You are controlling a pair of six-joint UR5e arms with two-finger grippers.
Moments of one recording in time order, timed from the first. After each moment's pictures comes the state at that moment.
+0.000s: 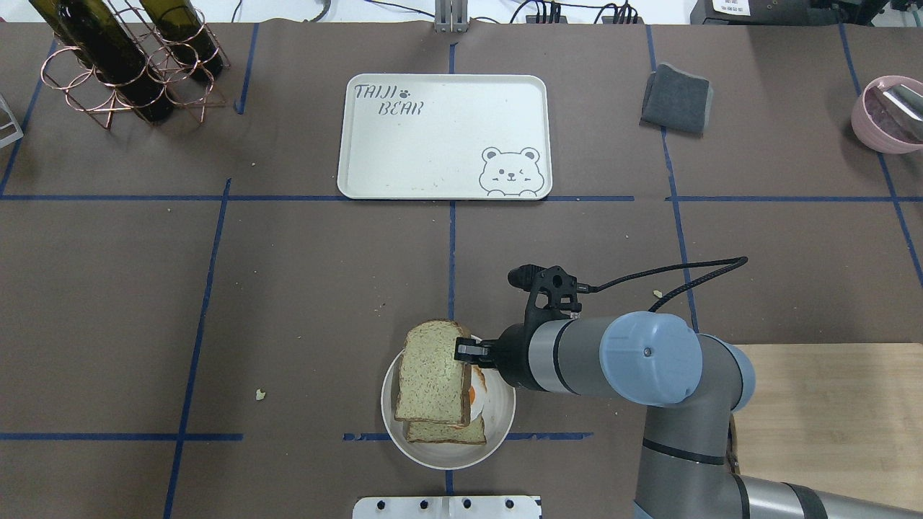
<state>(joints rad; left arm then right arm) -1.60 -1.27 -1.96 -1.61 -2.37 0.19 0.29 -1.18 1.86 -0.94 1.68 1.55</state>
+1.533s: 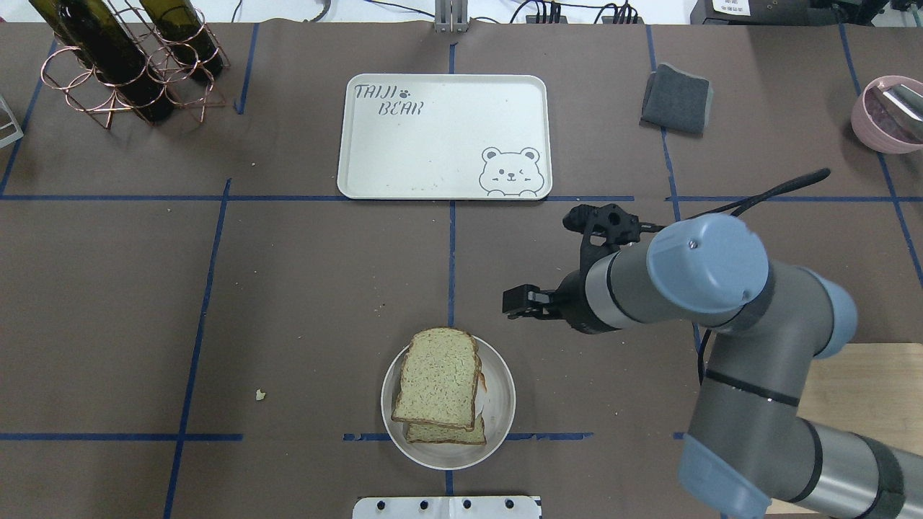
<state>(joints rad) -1.59 -1.28 -1.97 -1.73 -2.42 0.19 0.51 -1.22 2.04 -1.41 1.90 1.37</state>
